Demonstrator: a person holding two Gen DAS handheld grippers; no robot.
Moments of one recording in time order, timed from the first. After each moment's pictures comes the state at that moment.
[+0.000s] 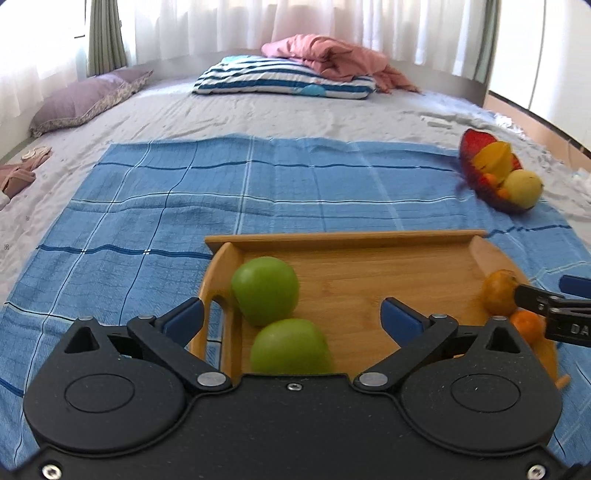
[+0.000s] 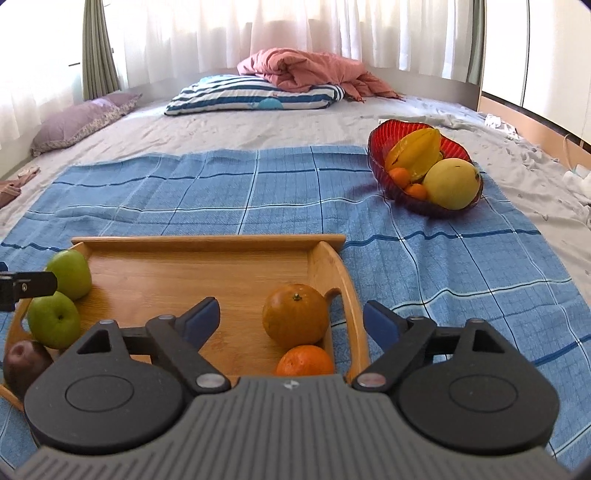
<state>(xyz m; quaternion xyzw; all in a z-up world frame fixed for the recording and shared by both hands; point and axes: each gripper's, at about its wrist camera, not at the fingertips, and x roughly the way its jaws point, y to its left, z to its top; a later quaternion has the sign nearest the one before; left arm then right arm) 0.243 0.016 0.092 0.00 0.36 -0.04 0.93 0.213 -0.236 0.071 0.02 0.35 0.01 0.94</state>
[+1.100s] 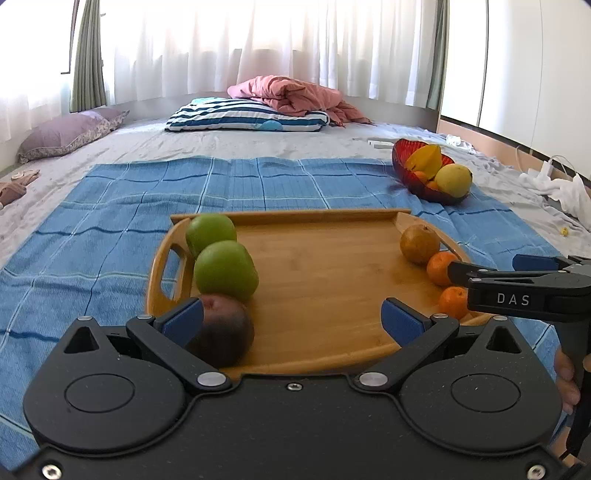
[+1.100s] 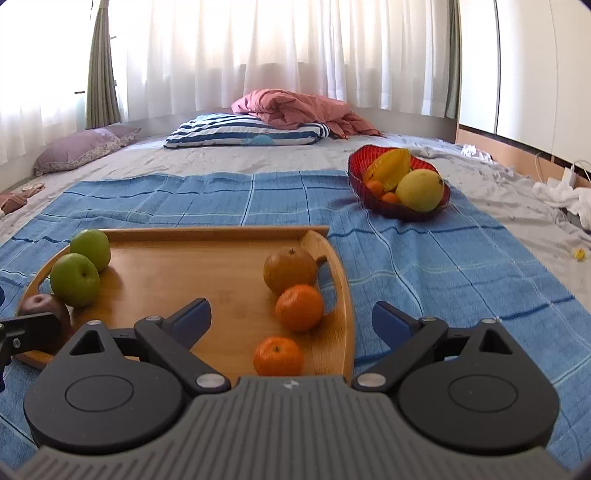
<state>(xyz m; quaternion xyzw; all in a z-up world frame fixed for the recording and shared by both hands) 0.113 -0.013 0.069 0.00 0.29 -0.09 0.95 0.122 -0.230 0.053 0.01 0.27 -0.01 0.96</state>
